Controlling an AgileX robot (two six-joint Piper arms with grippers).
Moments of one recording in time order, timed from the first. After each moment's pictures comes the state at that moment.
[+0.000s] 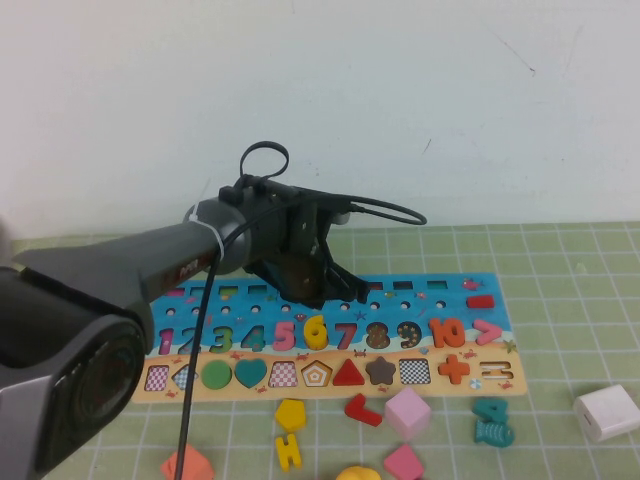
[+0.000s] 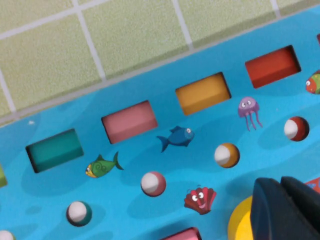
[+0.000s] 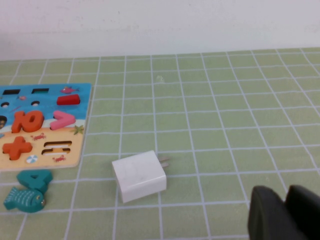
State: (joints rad) right arm -0.05 -0.01 0.02 -0.05 0.41 0.05; left arm -0.48 2.30 -1.77 -0.01 0.70 -0.16
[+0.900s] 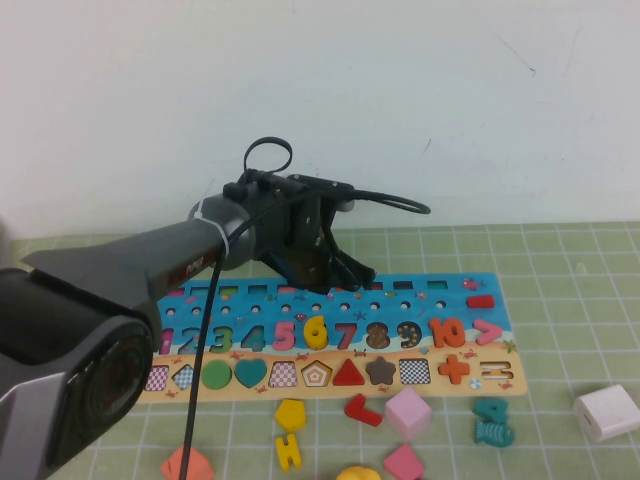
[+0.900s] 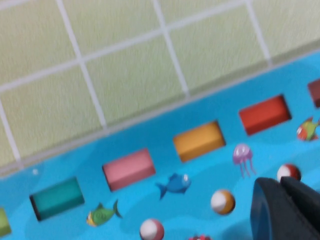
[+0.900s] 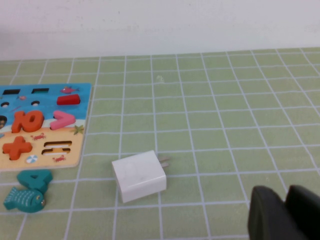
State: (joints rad) right arm -0.05 -0.01 0.02 -0.05 0.41 0.05; left arm -0.48 2.33 -1.83 0.00 0.67 -0.16
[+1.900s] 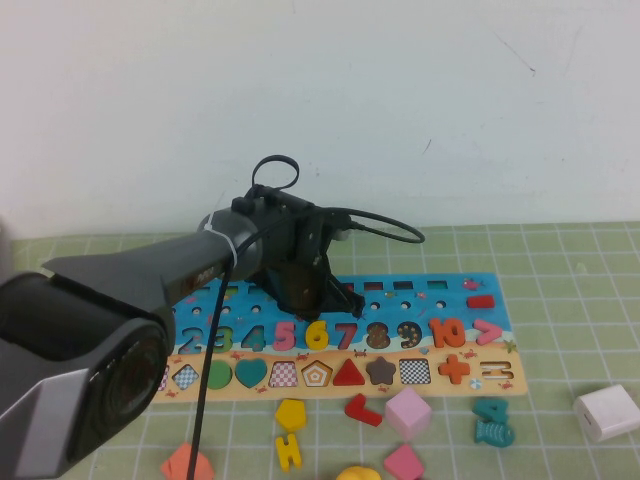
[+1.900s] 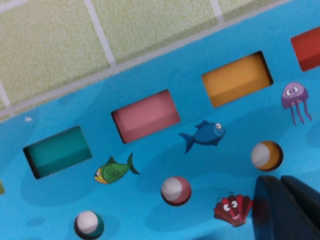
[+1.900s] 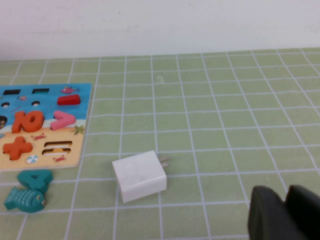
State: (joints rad) right arm -0.05 -0.01 0.02 -0.05 0.41 0.05; left arm -0.48 2.38 -1.85 0.04 0.76 -0.15
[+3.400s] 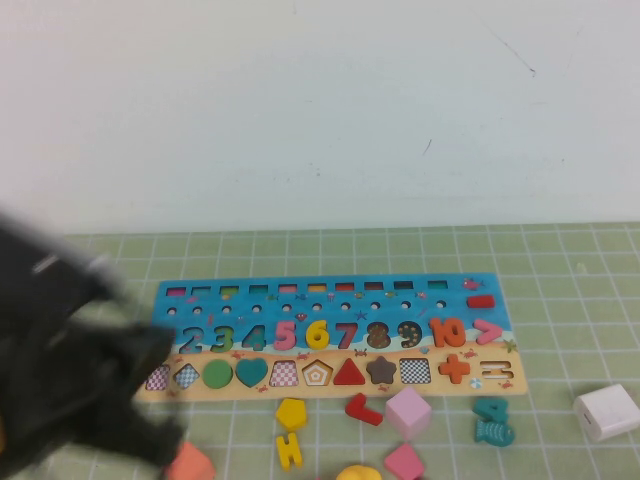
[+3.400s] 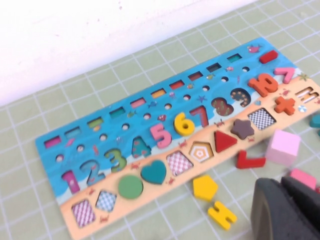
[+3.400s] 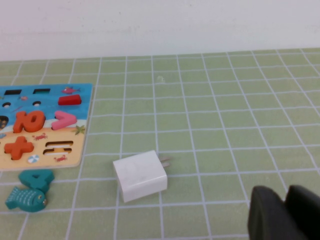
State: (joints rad) right arm -0.05 -0.01 0.02 -0.05 0.41 0.05; left arm -0.63 0.87 -0.71 0.24 0.49 -0.29
